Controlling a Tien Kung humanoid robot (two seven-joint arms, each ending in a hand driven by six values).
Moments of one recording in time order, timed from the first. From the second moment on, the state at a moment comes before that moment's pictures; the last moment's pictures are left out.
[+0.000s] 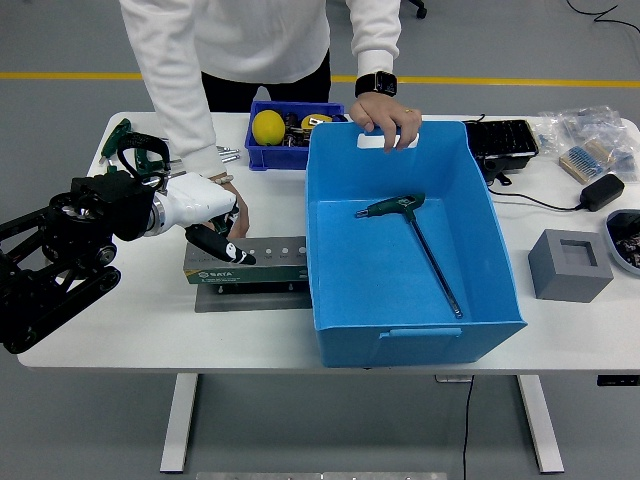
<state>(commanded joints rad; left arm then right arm) -0.76 0.47 -0.63 -1.29 2.08 -0.39 0.13 0.04 -0.14 0.72 0.18 -0.45 -0.17 -0.12</state>
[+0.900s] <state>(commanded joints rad) -0.77 0.48 -0.60 -1.29 2.14 -0.39 0.13 0.04 -0.15 0.72 0.18 -0.45 -0.17 -0.13</state>
